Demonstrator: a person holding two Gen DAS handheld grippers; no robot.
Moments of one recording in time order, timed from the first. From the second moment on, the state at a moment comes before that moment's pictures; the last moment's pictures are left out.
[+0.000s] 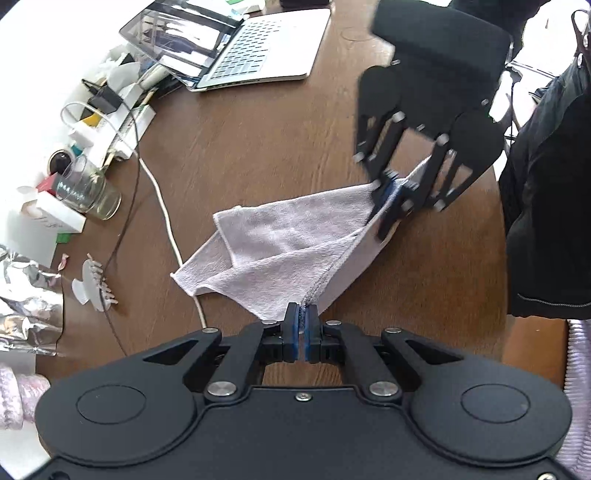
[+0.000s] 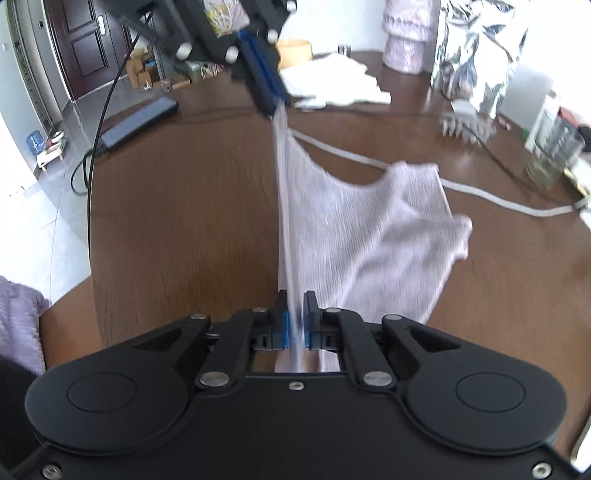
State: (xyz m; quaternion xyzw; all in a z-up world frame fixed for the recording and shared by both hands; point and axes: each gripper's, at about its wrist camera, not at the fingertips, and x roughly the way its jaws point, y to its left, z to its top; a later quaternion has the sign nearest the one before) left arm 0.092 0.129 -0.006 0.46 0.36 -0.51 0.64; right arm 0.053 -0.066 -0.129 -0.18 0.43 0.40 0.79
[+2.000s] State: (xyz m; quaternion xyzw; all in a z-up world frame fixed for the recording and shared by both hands) left arm 0.181 0.094 0.111 0.52 0.24 -0.47 0.68; right arm 0.153 -0.183 0.066 -0.49 0.34 0.37 0.71
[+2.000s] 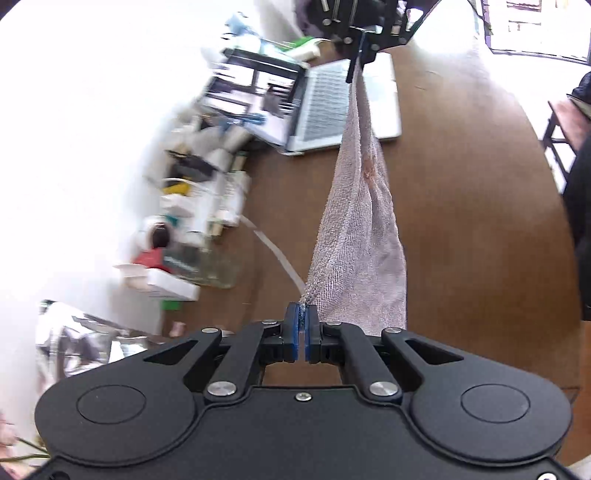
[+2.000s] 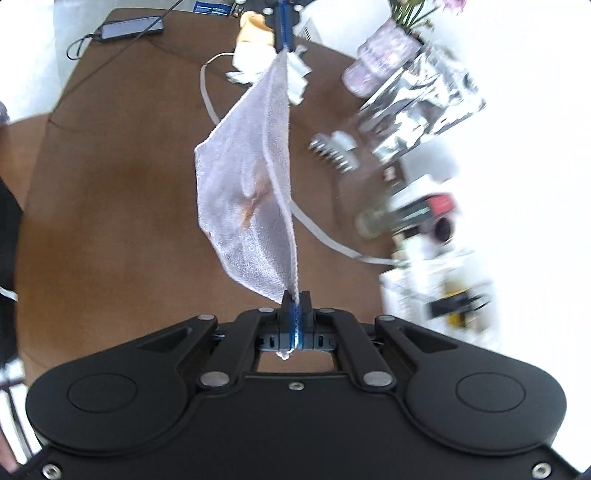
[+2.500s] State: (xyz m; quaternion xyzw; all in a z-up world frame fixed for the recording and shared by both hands) left arm 0.202 0.096 0.179 0.54 0.20 -0.43 0.70; right arm 0.201 -0.168 0.149 -0.54 0.29 0.35 0.71
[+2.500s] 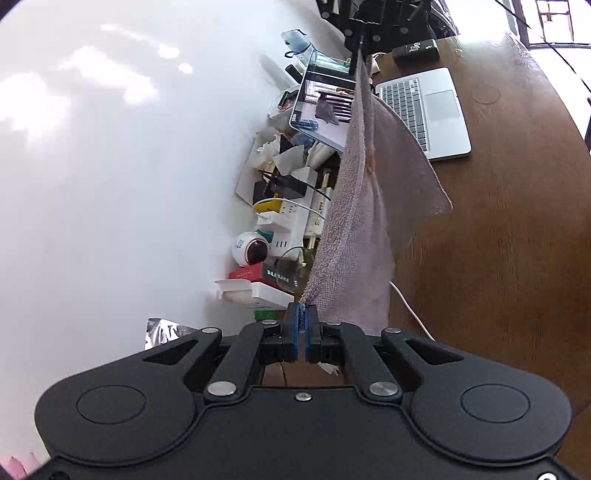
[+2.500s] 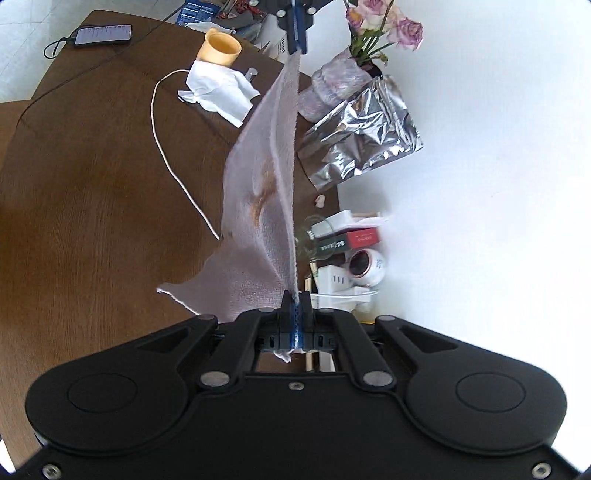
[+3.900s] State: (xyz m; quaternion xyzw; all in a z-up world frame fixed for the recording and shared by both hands) left arm 0.047 0.114 -0.117 0.42 0.47 -0.55 0.55; right arm 0.025 -0.152 -0.135 -0.38 0.52 0.52 0.56
